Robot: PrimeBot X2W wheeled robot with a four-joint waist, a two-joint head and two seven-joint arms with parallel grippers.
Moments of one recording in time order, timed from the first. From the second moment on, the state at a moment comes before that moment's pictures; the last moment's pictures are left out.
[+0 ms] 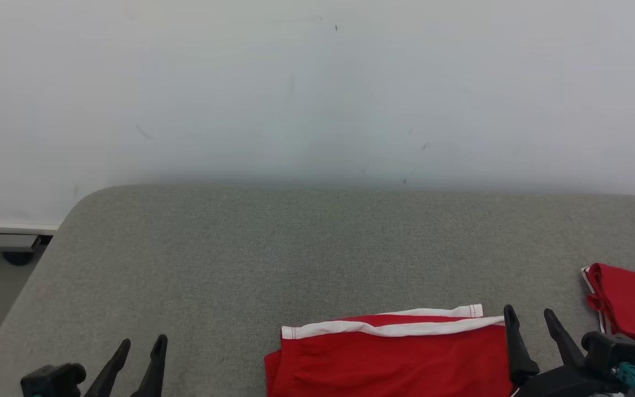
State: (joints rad) left arm -0.09 0.51 -0.64 0.20 -0.88 0.12 -0.24; right arm 0.11 -0.08 0.03 0.04 0.37 -0.11 0.00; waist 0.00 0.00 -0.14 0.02
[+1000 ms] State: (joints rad) left arm -0.14 0.44 -0.65 0.19 -0.79 0.12 -0.06; right arm 0.07 -0.16 0.04 0.14 0.37 -0.10 0.21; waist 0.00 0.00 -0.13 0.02
